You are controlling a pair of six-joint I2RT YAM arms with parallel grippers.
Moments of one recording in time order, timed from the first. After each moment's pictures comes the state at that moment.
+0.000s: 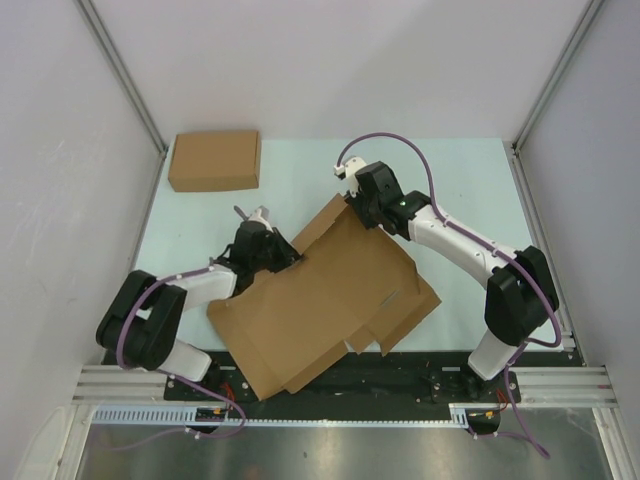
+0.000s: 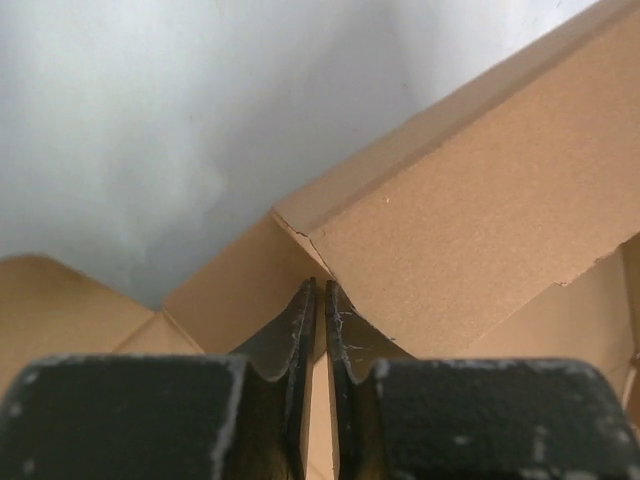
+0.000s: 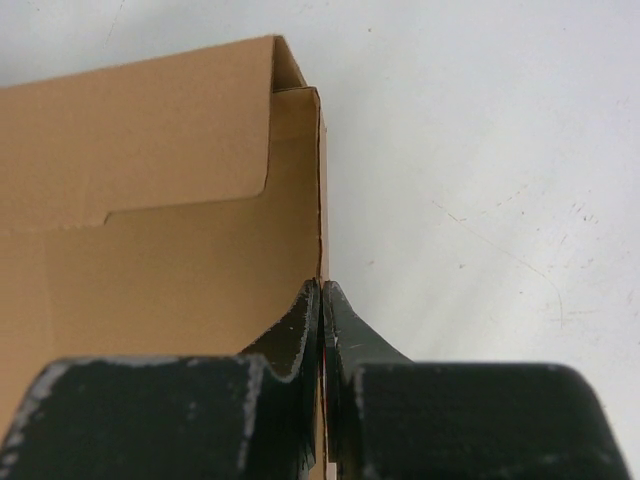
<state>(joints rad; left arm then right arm) -0.41 1.46 0.58 0.28 0.18 -0.85 0.65 1.68 1.38 -0.44 0.17 -0.13</state>
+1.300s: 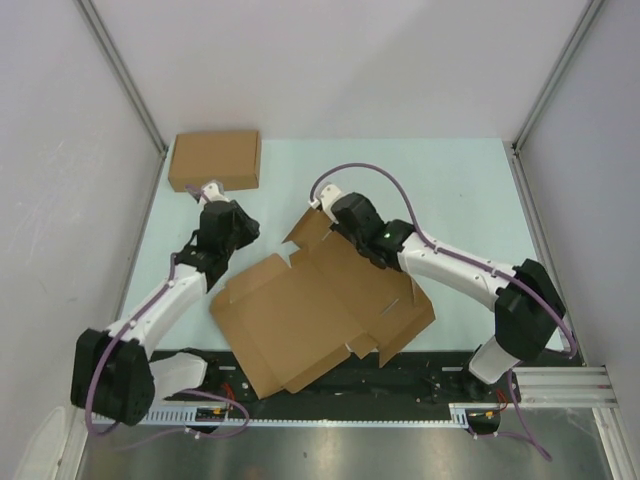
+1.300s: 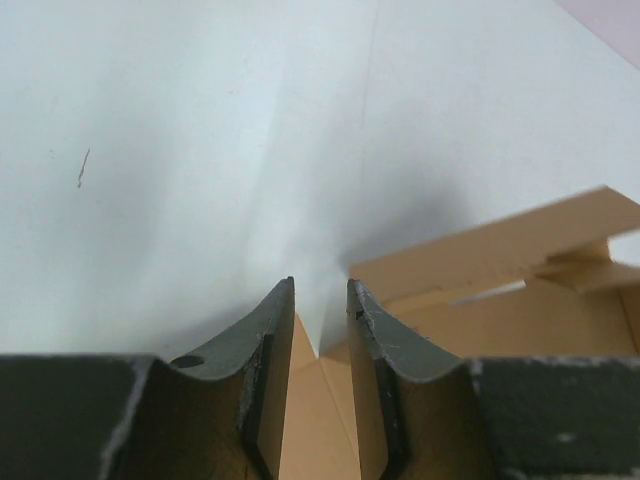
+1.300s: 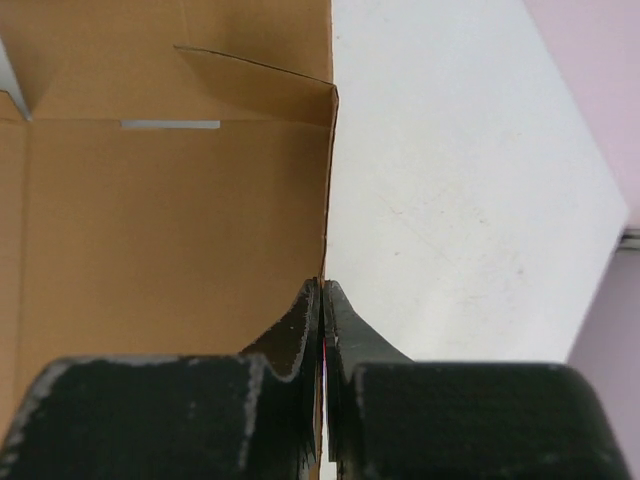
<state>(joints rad) -0.30 1.13 0.72 -0.10 -0.19 -0.66 0.85 1.60 1.26 -0.37 0.47 -0.28</state>
